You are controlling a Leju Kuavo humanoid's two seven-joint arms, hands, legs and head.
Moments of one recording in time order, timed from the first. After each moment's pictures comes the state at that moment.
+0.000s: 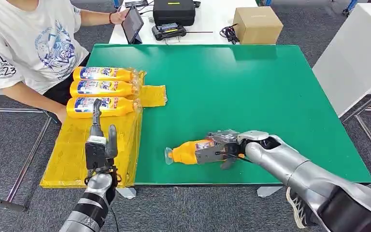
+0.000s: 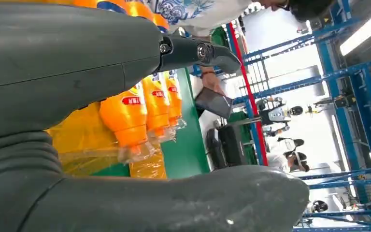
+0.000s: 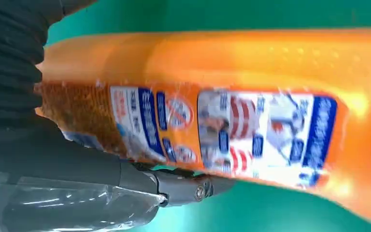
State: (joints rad) left arm -0.34 -0.23 -0.13 -0.95 -0.12 0.58 -0.68; right arm -0.83 -0.33 1.26 -0.92 0.25 0.41 -0.07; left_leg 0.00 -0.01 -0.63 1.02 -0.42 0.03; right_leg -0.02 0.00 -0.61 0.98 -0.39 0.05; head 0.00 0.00
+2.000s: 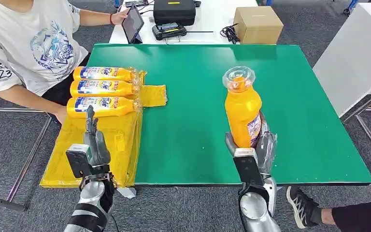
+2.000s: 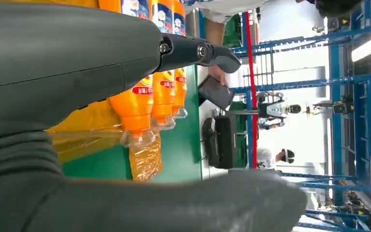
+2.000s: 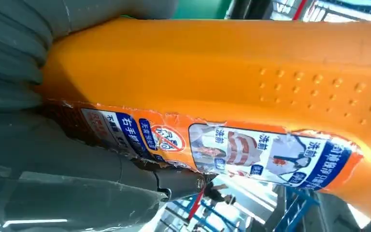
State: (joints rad) left arm -0.23 -0.27 -0.03 -1.10 -0.07 0.39 -0.65; right arm -0.03 0.14 0.20 -1.55 0.49 -0.53 -0.46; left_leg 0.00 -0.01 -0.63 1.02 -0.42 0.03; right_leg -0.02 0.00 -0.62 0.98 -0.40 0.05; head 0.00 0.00
